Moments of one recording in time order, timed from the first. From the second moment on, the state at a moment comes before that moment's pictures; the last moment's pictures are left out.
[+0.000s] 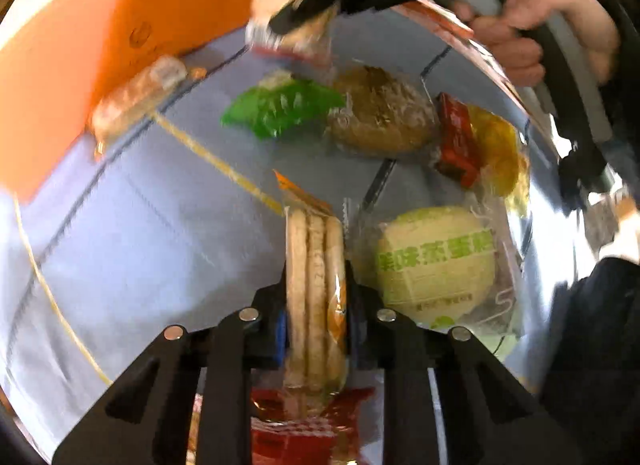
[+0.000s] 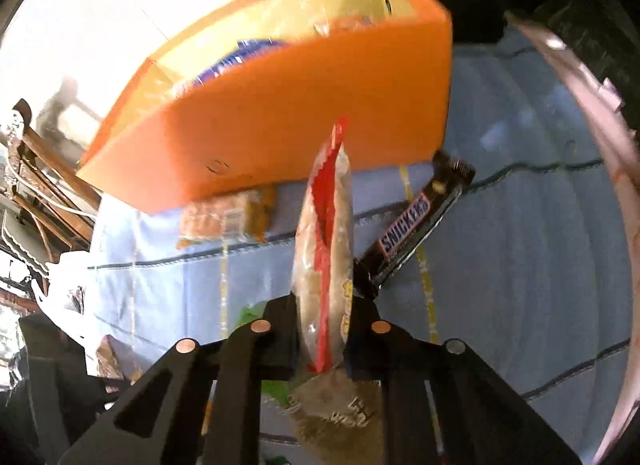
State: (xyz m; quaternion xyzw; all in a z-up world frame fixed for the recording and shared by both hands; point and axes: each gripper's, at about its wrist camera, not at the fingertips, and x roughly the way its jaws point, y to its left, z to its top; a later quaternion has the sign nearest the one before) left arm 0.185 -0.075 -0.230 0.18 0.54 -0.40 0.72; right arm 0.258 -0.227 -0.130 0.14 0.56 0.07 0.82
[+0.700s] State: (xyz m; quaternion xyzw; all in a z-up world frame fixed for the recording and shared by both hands) left arm 0.313 -0.001 -0.049 -0.01 0.42 -0.11 0.90; right arm 0.307 -0.249 0.013 0.10 0.42 0.07 0.90
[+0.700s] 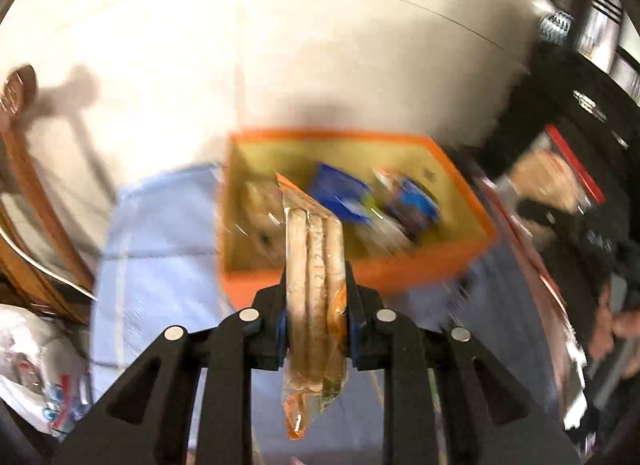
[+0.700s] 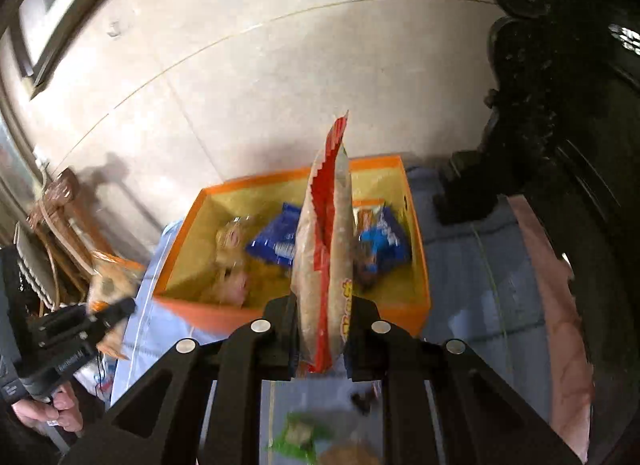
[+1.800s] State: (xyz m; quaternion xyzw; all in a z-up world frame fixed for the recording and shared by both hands) left arm 0.289 -0.108 -0.208 0.31 0.31 -0.32 0.84; right arm 0.250 -0.313 -0.166 0.22 0.55 -0.05 0.80
